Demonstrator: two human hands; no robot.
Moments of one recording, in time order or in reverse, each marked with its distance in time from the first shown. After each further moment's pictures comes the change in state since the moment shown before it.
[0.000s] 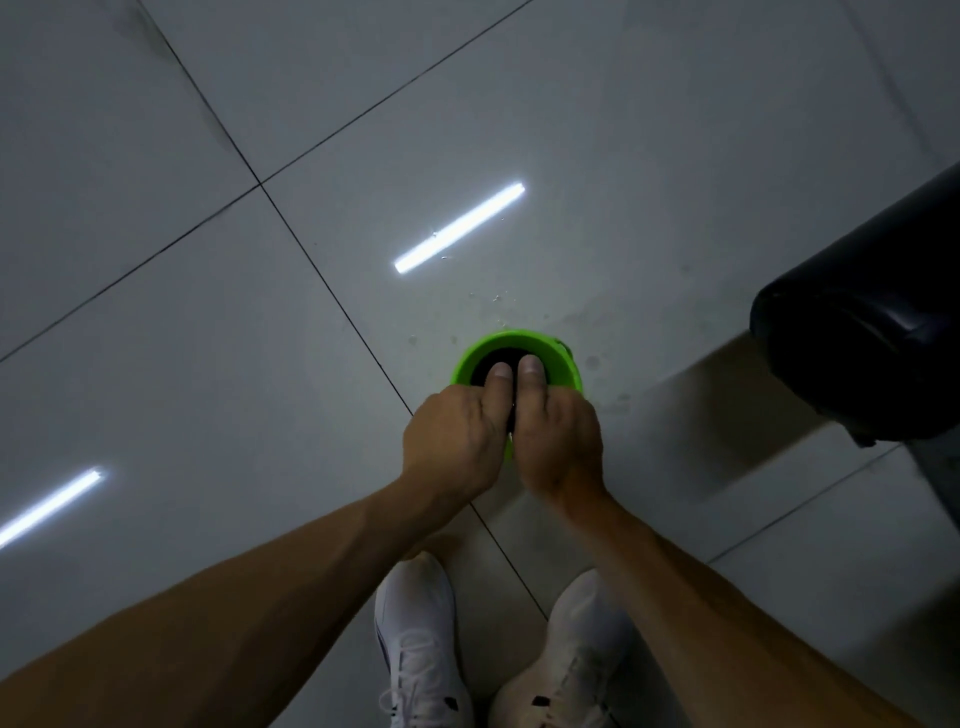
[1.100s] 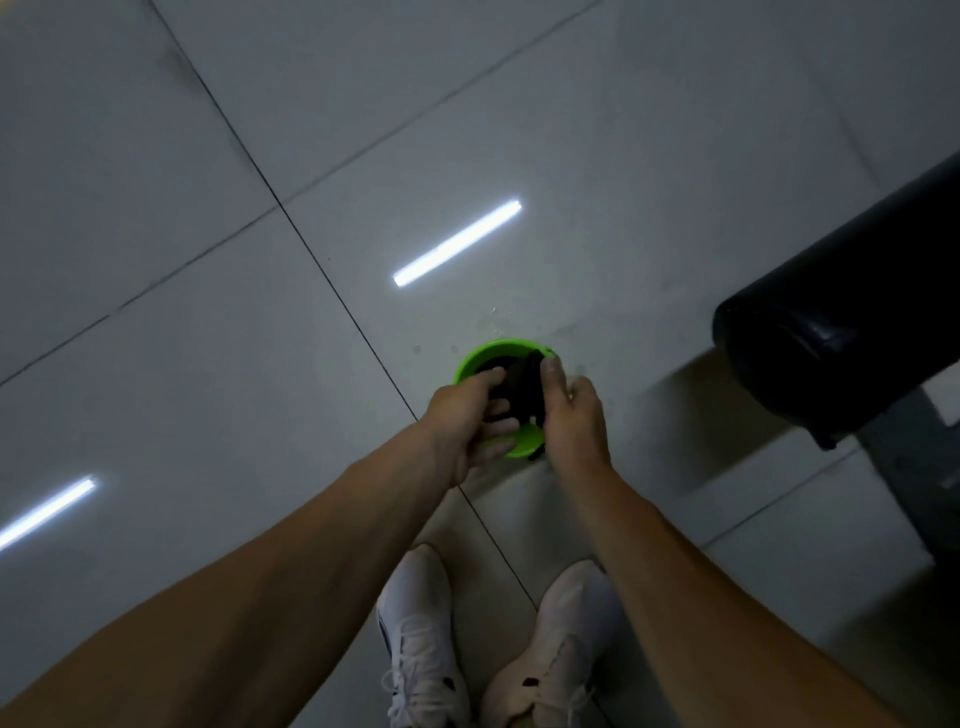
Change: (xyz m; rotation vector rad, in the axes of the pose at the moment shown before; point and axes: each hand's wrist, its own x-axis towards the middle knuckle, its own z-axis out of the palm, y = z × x) left_hand 0.001 0.033 -0.028 -1.011 -0.193 -0.840; right_hand 0.011 0.022 -0.010 0.317 -0.028 0.277
